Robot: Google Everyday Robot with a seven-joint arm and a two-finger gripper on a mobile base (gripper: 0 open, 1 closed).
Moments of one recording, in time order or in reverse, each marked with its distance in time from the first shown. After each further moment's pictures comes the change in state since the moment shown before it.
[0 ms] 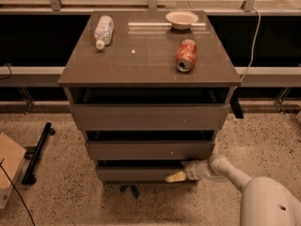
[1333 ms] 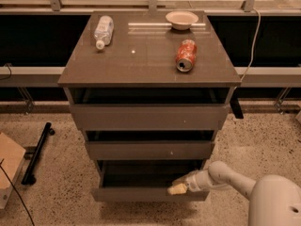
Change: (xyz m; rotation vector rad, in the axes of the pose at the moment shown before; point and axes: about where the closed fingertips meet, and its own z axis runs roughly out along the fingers) arm 0.042 0.043 -0.010 -0.047 0.113 -0.010
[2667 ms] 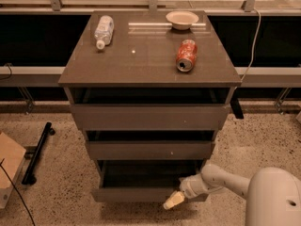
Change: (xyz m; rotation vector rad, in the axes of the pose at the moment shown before) arm 0.024 0.043 0.013 -0.030 0.117 -0.065
